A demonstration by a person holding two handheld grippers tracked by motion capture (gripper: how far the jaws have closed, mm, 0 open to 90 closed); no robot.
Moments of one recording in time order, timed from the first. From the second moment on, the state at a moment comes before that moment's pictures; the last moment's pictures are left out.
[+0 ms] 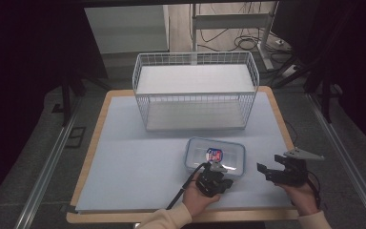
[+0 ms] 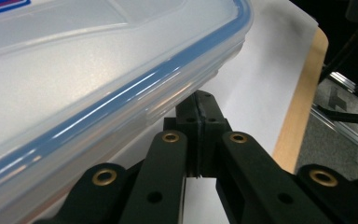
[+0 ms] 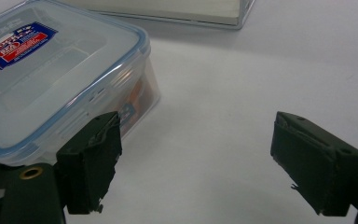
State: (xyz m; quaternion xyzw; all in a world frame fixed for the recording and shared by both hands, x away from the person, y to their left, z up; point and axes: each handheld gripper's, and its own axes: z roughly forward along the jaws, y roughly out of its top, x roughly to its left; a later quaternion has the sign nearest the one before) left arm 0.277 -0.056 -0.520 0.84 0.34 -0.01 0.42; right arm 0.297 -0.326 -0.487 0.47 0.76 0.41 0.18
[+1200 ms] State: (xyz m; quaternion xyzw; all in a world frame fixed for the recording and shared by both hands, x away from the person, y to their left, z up) left arm 0.255 -0.012 -0.487 0.82 0.32 -0.02 0.48; right arm 0.298 -0.328 -0.487 0.48 0.75 0.43 0.18
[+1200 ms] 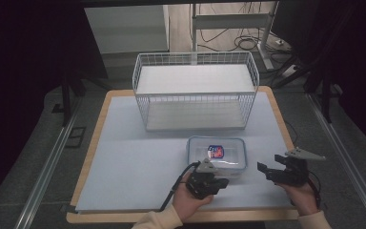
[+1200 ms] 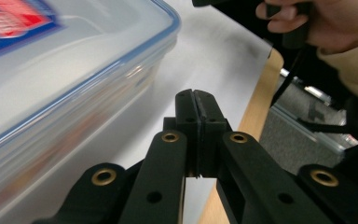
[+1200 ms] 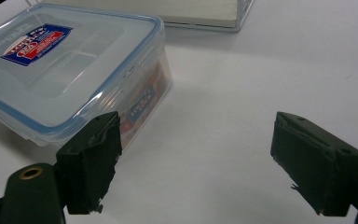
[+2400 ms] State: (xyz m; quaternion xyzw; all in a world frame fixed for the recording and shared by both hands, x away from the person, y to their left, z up) left arm 0.293 0.117 -0.481 0.74 0.46 0.02 0.48; right arm 0.301 -0.316 -0.481 0.44 0.76 0.45 0.13
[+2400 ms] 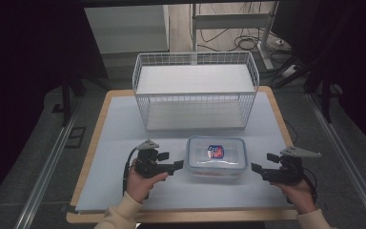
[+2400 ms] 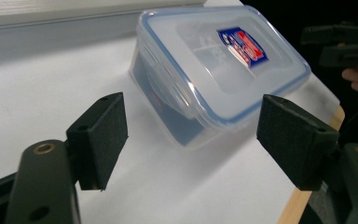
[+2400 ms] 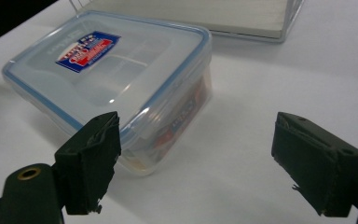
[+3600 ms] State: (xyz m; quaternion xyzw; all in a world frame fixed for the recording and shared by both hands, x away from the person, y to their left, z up) left arm 0.354 0.081 -0.523 0.71 0.49 -0.18 0.47; right arm 0.309 -0.307 -0.477 0.44 0.77 0.44 0.13
